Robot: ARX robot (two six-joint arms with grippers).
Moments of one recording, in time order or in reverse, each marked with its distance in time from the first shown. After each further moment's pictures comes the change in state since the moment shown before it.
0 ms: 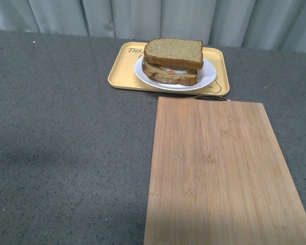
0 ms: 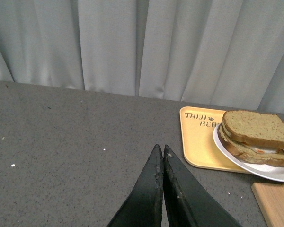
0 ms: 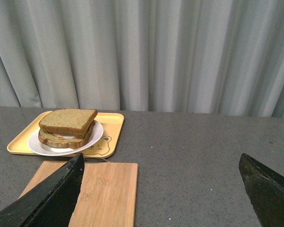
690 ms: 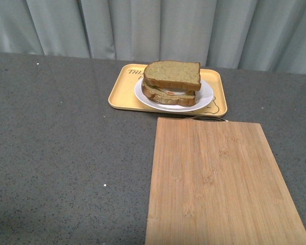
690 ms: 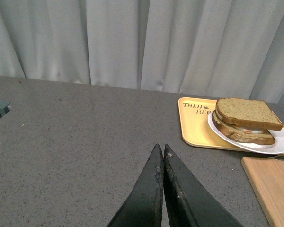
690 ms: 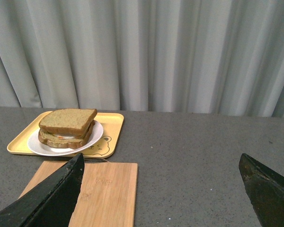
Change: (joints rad) left arm 0.080 -0.541 -0.198 -0.340 0.082 0.006; right arm 0.000 0.000 0.000 0.000 0.000 0.000
